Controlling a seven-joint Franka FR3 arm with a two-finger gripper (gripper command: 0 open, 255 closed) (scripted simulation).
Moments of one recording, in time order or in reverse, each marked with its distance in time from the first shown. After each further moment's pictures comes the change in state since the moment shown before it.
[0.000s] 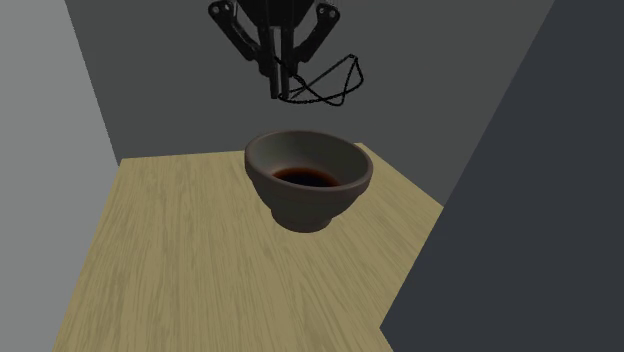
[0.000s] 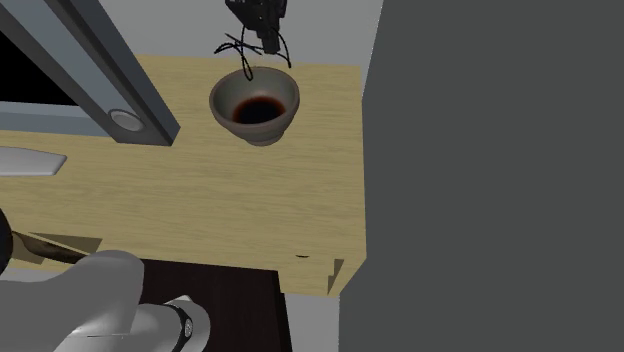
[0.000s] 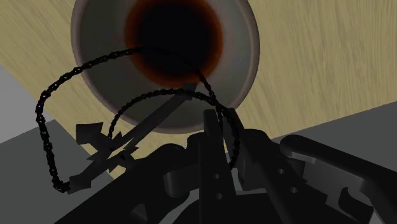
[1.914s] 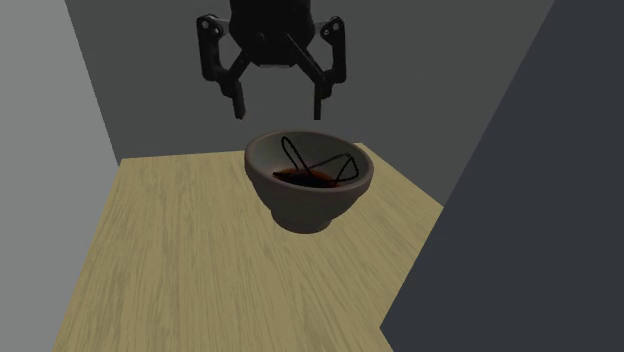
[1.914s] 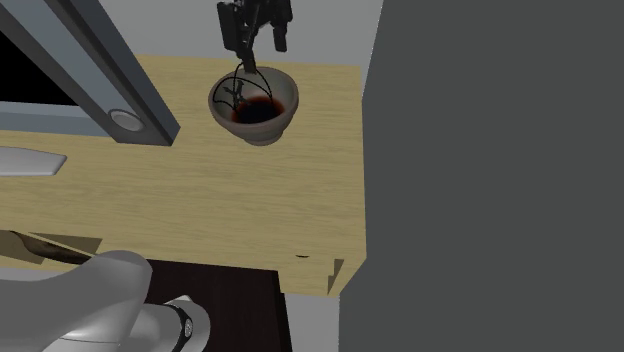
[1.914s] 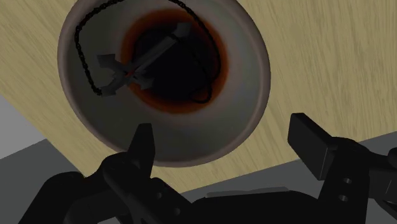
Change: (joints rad) arm -0.173 -0.105 0.089 -0.141 0.131 0.086 -0.030
